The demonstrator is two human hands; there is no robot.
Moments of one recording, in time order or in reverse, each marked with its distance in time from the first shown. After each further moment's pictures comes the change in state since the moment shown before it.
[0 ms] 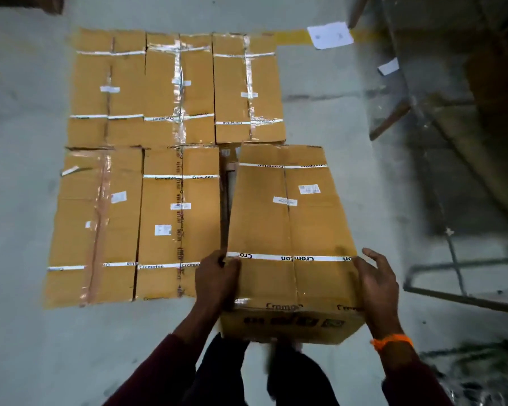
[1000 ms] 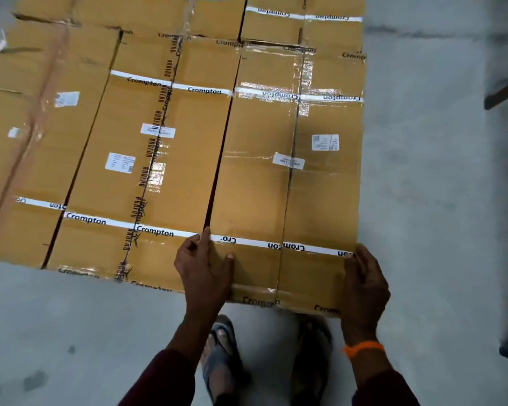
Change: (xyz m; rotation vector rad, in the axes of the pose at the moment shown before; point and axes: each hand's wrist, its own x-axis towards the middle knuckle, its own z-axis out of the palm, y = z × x) left_hand 0.194 -0.288 0.209 0.101 0.381 0.046; right_hand 0.166 0.274 0.256 0.057 0.007 -0.218
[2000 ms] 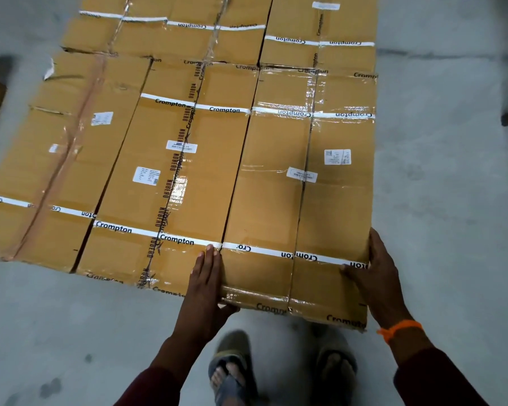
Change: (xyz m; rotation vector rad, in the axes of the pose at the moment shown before) left_hand 0.002 -0.066 -0.028 0.393 -0.221 0.418; right_hand 0.055 -0.003 0.007 -0.093 -0.475 -0.093
